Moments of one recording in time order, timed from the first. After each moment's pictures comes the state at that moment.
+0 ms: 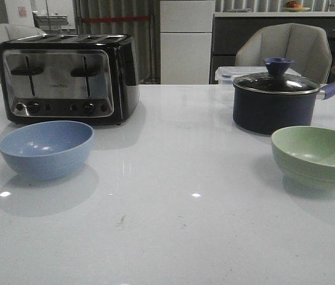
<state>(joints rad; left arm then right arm) -0.07 0.00 0.00 -0.05 0.01 0.06 0.05 -0.01 0.03 0.05 -0.01 -0.04</state>
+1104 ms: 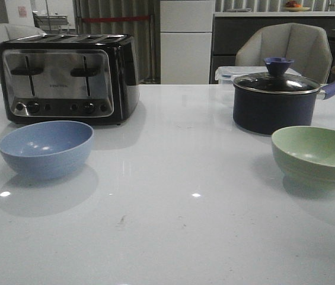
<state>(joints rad) -0.07 0.40 -0.64 -0.05 0.60 0.06 0.05 0.52 -0.65 0.06 0.69 -0.04</state>
